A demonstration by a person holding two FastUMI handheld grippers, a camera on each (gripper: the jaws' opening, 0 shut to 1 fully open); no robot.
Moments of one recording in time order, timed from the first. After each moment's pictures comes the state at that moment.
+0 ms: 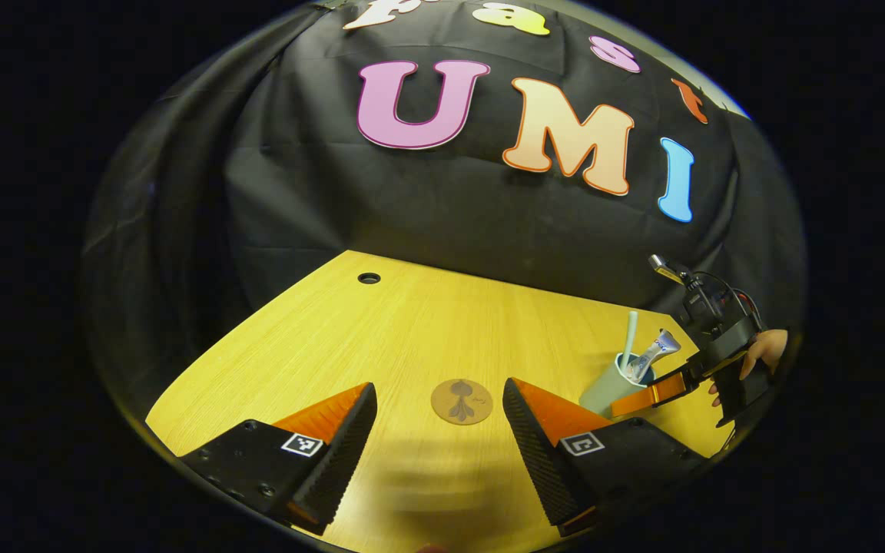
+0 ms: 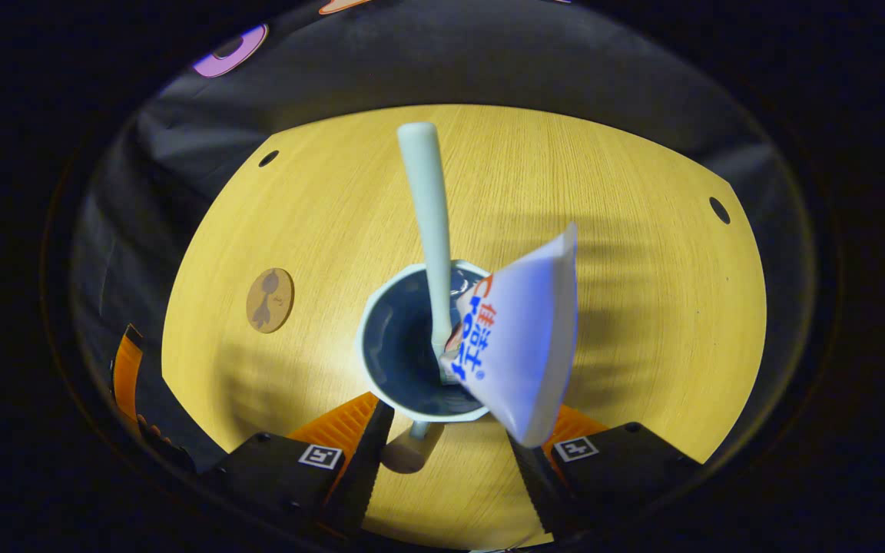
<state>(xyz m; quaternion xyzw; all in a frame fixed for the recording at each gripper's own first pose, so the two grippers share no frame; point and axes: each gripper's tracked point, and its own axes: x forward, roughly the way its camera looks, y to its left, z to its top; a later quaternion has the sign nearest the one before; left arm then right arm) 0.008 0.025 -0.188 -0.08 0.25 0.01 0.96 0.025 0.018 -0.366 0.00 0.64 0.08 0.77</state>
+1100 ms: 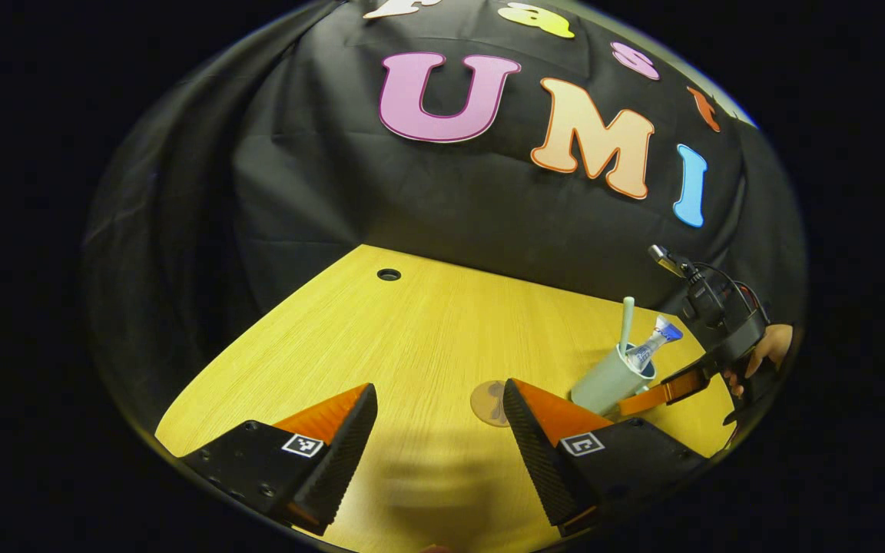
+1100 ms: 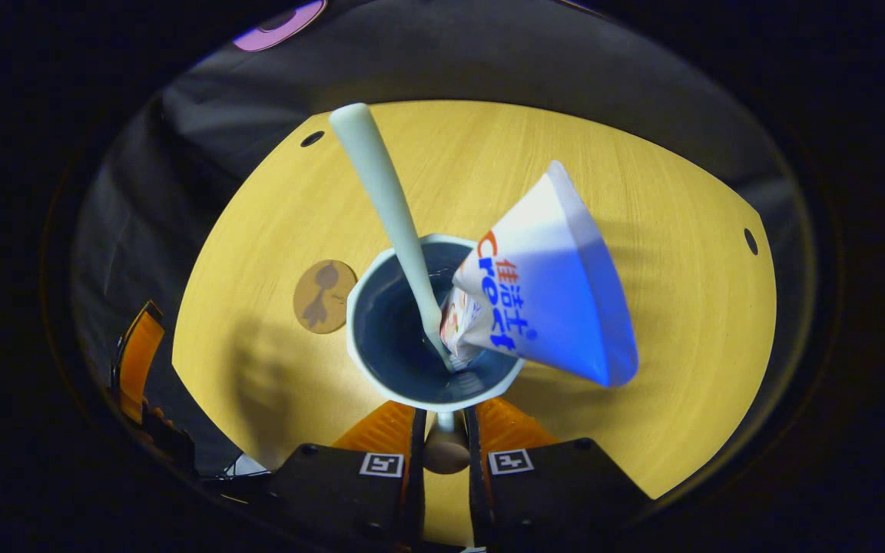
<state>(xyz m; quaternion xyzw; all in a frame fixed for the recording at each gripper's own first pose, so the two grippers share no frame) 0.018 0.076 -0.200 -0.10 0.26 0.00 0.96 0.025 0.055 -0.343 -0.02 0.64 0.14 0.76</state>
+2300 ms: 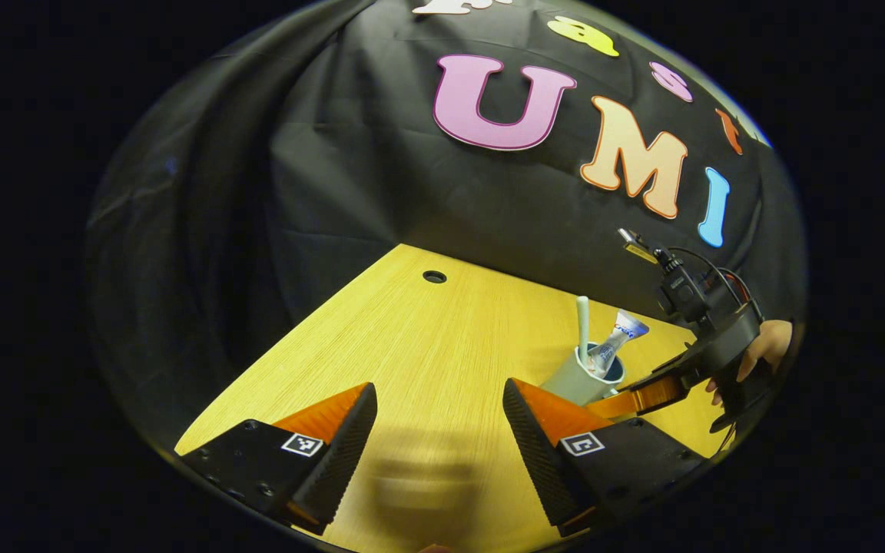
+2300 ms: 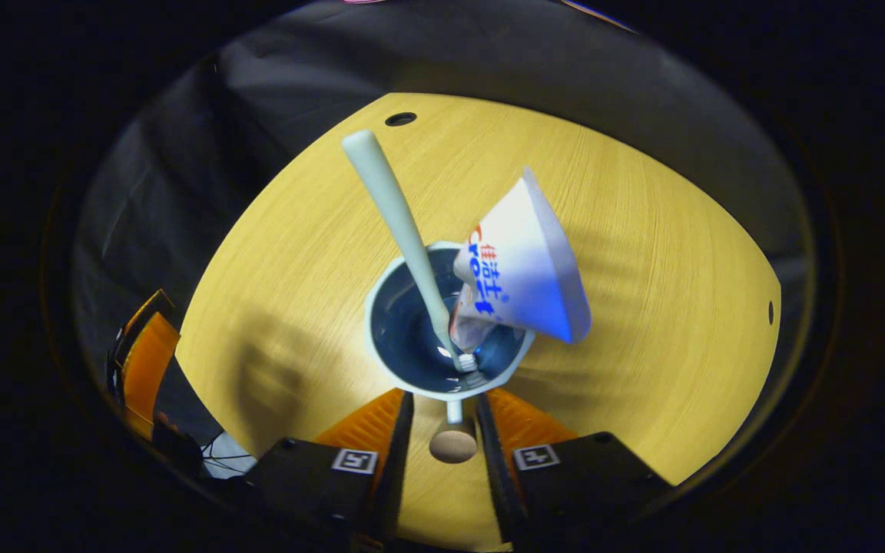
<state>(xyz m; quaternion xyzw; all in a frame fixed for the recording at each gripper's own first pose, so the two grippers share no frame) 0.010 0.150 -0.202 -0.12 0.25 0.02 0.96 0.027 0.060 -0.332 -0.08 0.61 0.19 0.76</state>
